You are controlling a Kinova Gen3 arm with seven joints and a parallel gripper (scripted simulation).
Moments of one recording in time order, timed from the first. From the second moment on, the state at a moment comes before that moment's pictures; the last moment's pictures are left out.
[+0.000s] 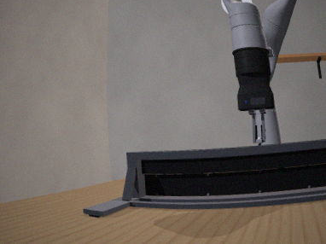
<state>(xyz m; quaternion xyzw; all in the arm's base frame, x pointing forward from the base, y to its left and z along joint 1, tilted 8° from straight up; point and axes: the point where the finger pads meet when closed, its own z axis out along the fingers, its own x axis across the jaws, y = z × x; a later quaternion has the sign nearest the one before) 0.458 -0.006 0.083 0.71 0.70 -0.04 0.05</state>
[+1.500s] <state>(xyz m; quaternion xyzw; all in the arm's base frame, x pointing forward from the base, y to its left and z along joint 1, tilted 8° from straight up) 0.486 -0.010 0.057 0.71 0.70 -0.04 0.05</state>
